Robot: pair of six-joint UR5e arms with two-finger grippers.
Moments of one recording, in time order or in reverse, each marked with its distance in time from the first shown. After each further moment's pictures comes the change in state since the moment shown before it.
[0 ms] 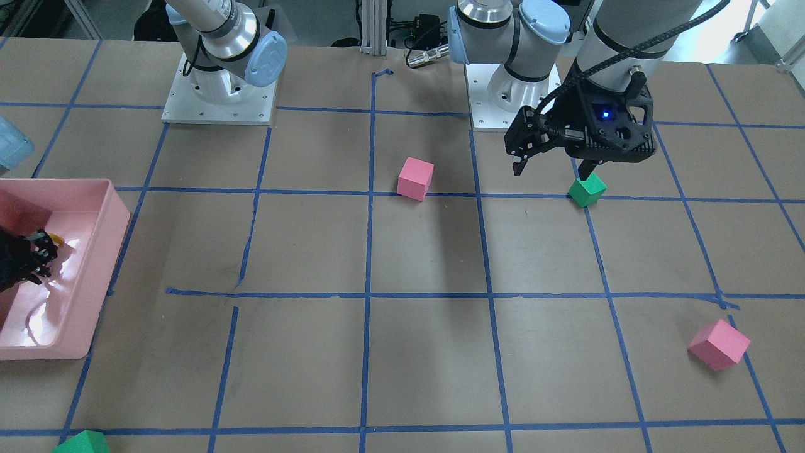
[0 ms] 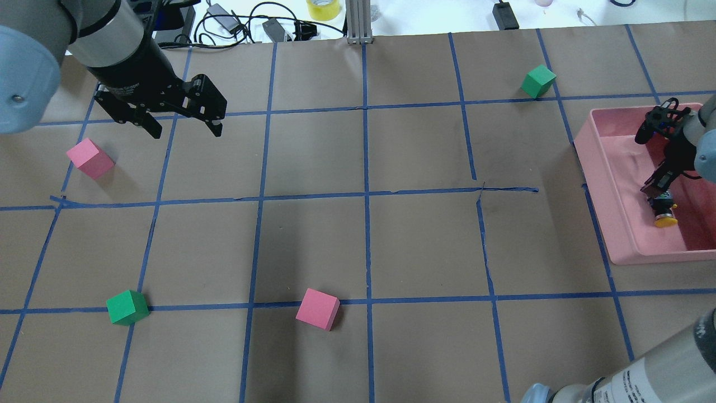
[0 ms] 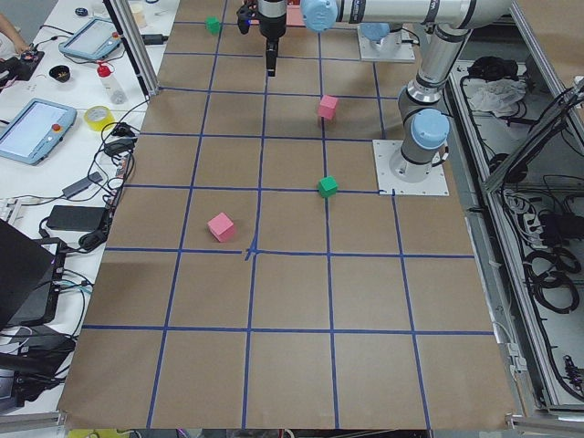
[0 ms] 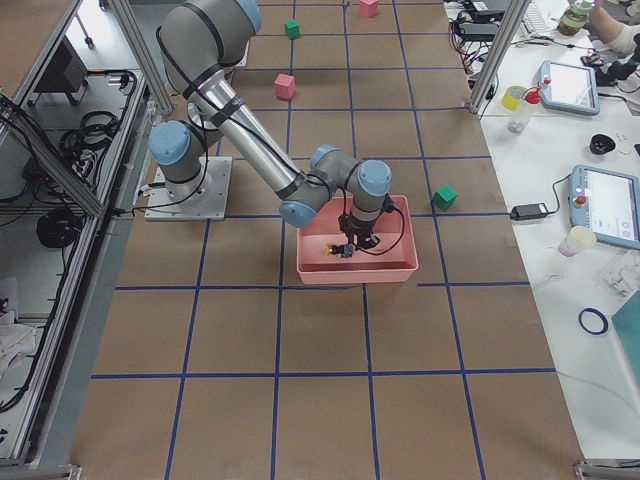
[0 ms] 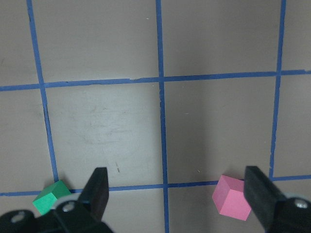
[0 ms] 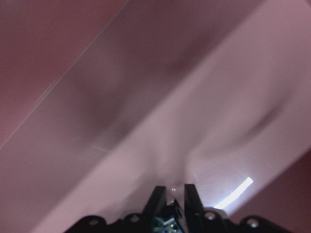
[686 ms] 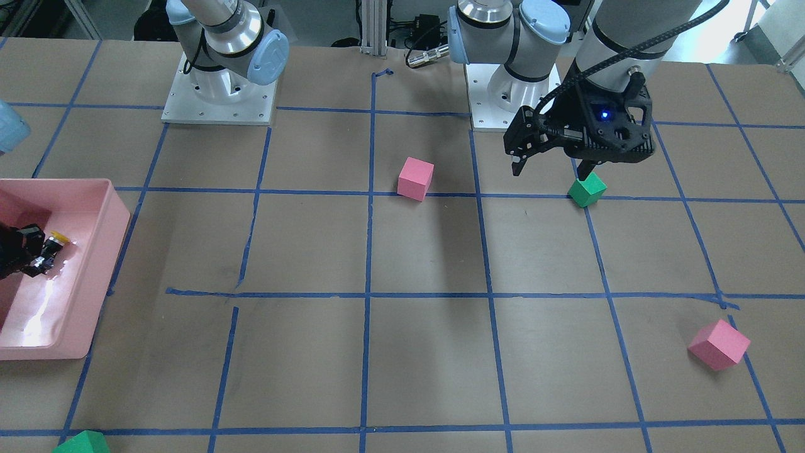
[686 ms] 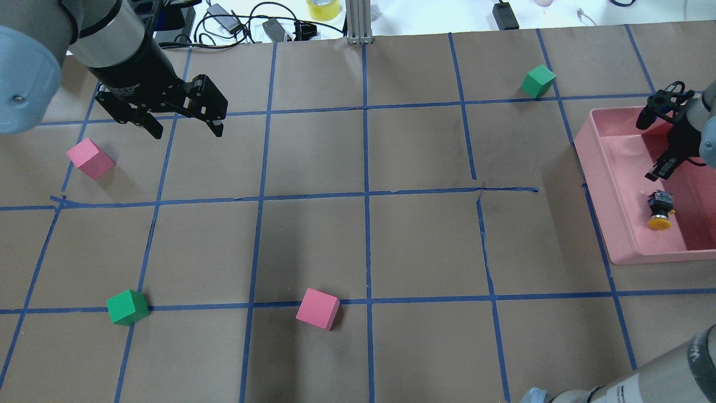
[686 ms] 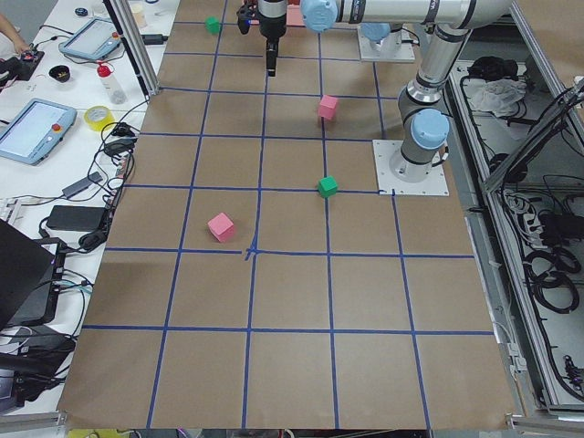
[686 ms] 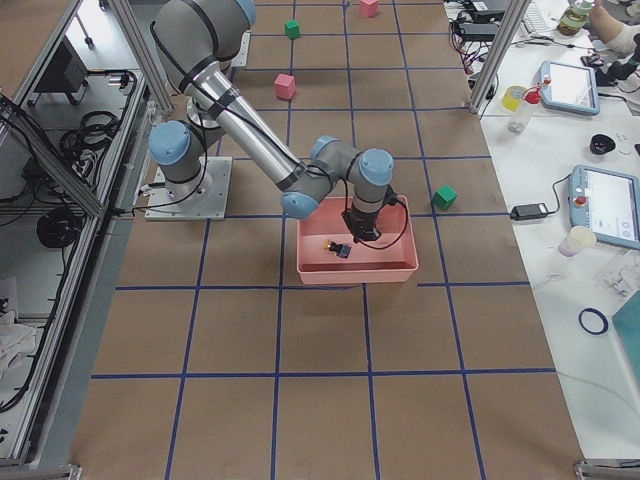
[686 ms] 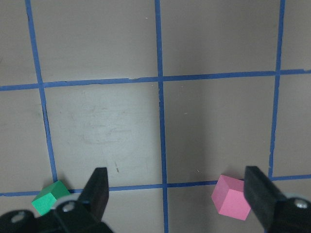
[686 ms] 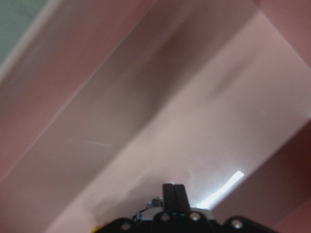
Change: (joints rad) left arm -0.001 0.000 -0.001 0.000 -0.003 0.002; right arm 0.045 -0.082 -0.031 0.080 -0.023 0.072
